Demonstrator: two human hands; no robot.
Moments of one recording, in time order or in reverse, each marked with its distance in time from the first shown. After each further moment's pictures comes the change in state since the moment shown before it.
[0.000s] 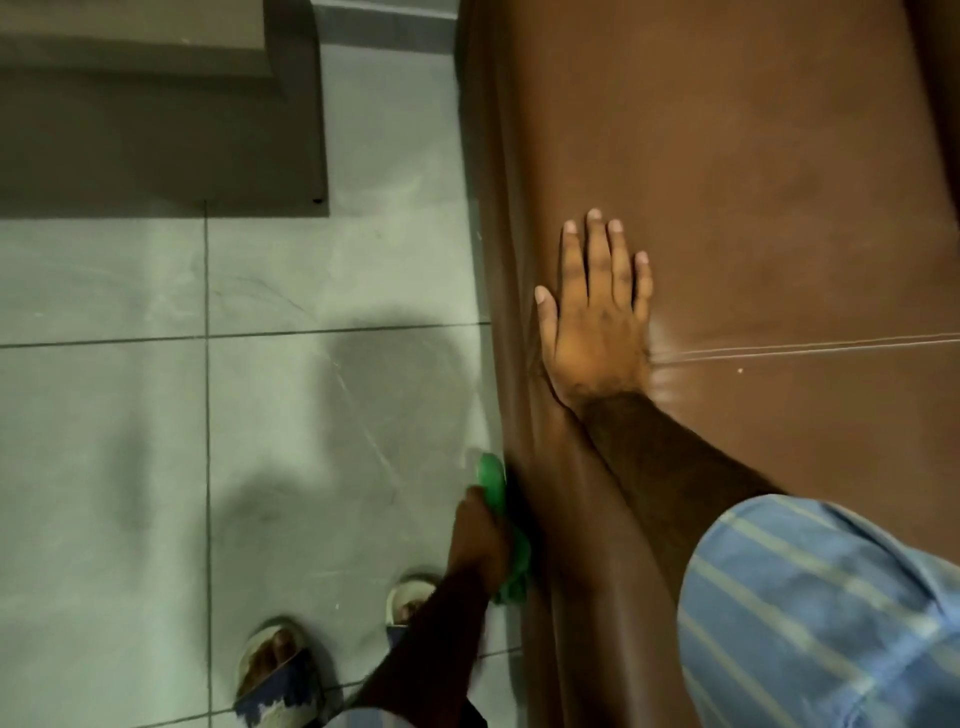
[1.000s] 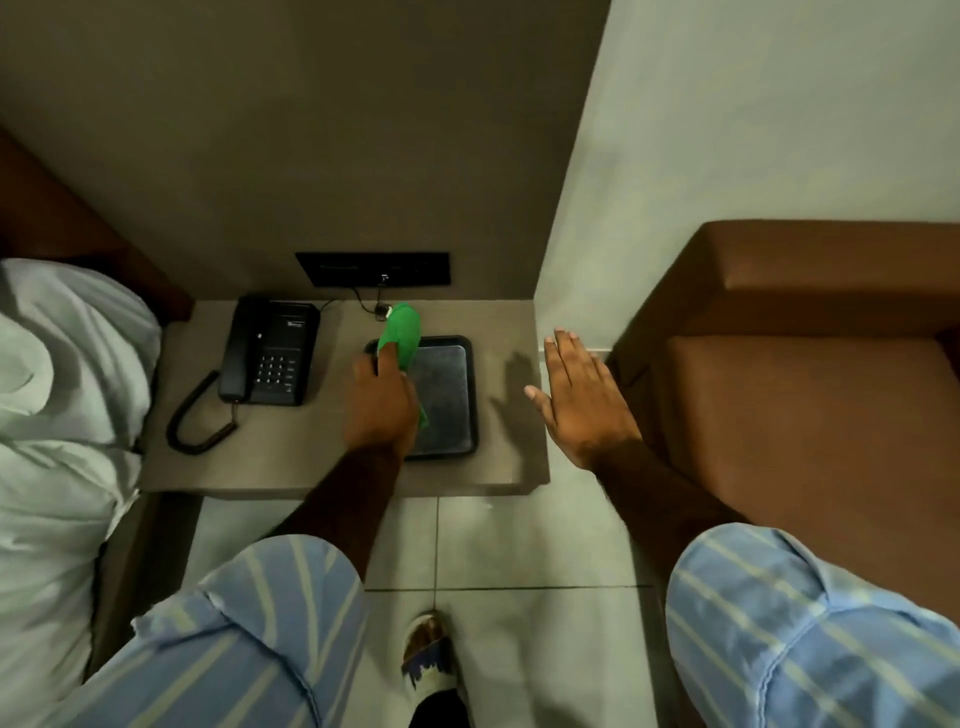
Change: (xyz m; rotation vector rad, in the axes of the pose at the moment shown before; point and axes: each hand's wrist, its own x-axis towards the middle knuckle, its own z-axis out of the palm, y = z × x) left_hand -0.011 0.424 -0.633 0.487 0.809 0.482; right_hand 0.364 -0.282 -0.225 0.245 -0.331 -0.270
